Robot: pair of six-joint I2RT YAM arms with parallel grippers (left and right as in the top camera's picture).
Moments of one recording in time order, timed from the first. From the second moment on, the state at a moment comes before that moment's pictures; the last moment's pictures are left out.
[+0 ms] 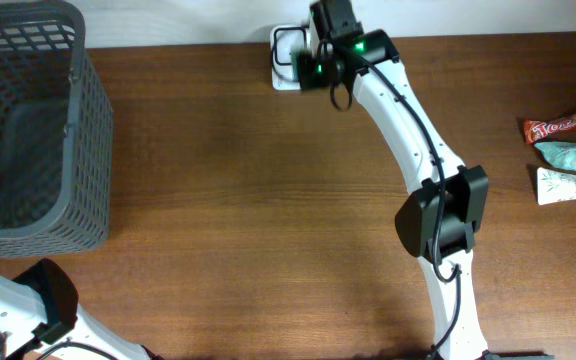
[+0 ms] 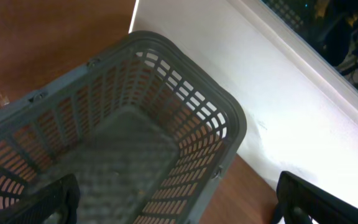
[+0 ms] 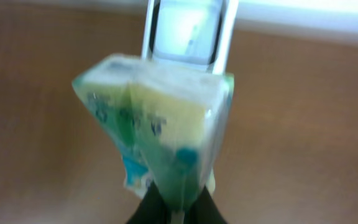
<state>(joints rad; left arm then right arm) 0.62 2.00 3.13 -1.69 0.19 -0.39 0.36 2.37 2.41 -0.92 0.01 0.17</state>
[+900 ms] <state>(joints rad) 0.62 2.00 3.13 -1.69 0.19 -0.38 0.03 2.39 2.37 -0.98 0.92 -0.09</state>
